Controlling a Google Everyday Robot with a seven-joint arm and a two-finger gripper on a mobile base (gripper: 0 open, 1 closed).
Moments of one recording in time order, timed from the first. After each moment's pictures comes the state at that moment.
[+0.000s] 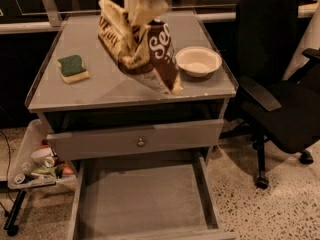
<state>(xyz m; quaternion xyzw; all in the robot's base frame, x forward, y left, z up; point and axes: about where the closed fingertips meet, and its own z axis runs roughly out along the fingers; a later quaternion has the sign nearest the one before) 0.509 0.021 1.077 -0.78 0.53 -0.17 0.28</state>
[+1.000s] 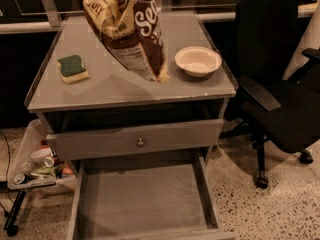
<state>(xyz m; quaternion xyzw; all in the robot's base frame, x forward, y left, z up) 0.535 0.038 1.118 -0.77 0.52 -0.17 0.34</state>
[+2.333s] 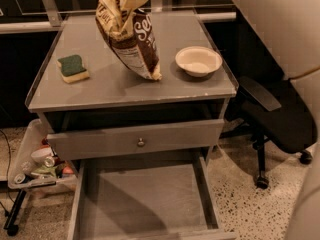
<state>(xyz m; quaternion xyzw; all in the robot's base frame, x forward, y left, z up) 0.656 0.050 1.053 -0.76 0.55 -0.12 0.34</state>
